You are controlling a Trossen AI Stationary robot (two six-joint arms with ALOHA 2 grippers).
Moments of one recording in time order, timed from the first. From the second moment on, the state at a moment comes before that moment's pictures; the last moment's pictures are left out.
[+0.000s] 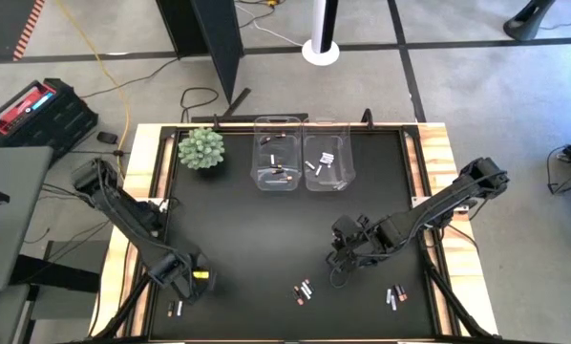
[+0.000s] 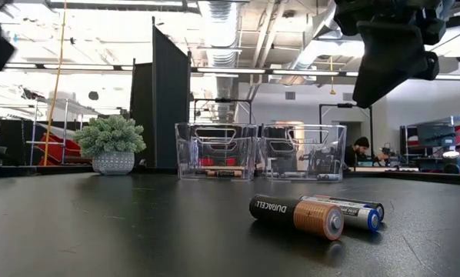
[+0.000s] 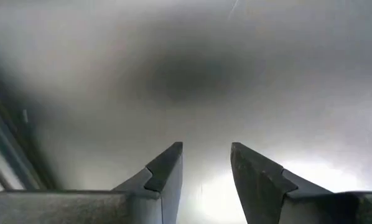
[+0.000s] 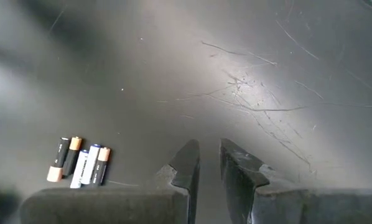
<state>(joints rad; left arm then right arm) -0.80 1.43 0.89 -0.86 -0.03 -2.14 0.49 1.51 1.05 -0.70 0.40 1.19</state>
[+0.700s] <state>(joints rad) -0.85 1.79 1.13 -0.90 0.36 -2.24 0.50 1.51 1.05 -0.70 0.40 1.03</state>
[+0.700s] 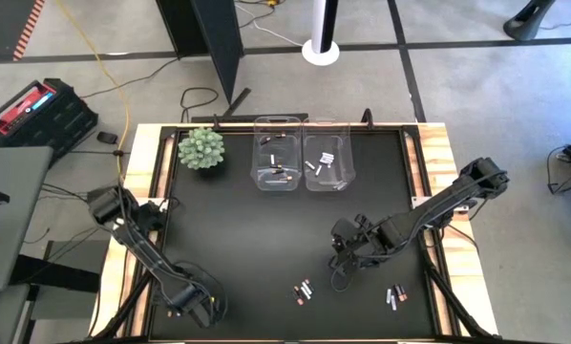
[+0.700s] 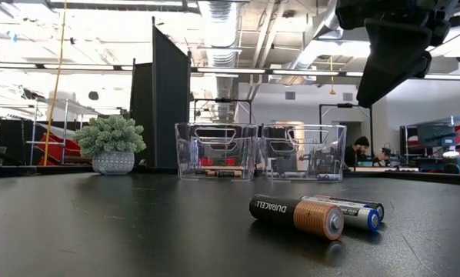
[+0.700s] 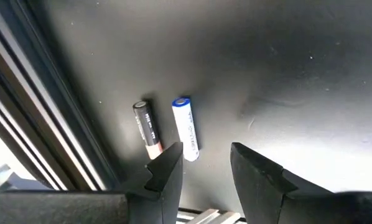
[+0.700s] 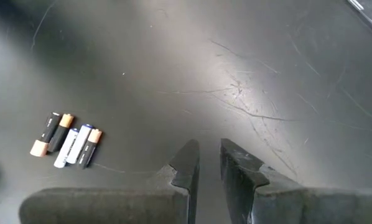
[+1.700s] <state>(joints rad) -0.90 1.80 1.08 -0.84 0.27 -2.32 0.50 1.51 1.05 -0.70 0.40 1.04</state>
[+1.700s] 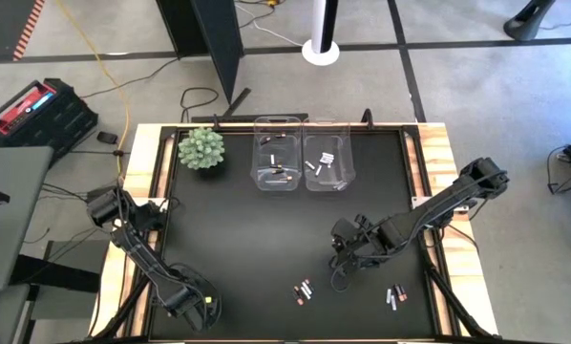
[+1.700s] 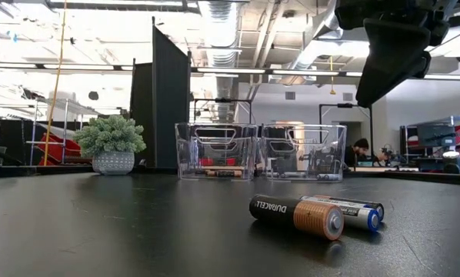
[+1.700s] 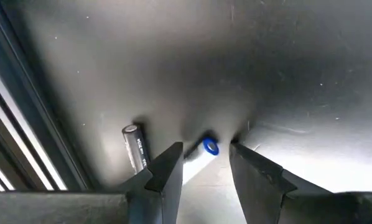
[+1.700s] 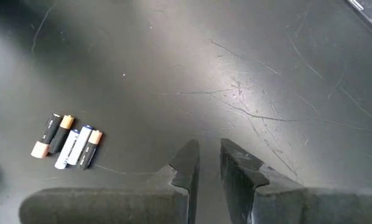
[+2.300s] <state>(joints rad) -0.90 1.80 1.08 -0.82 0.28 -2.12 0.50 1.51 1.05 -0.70 0.40 1.04</state>
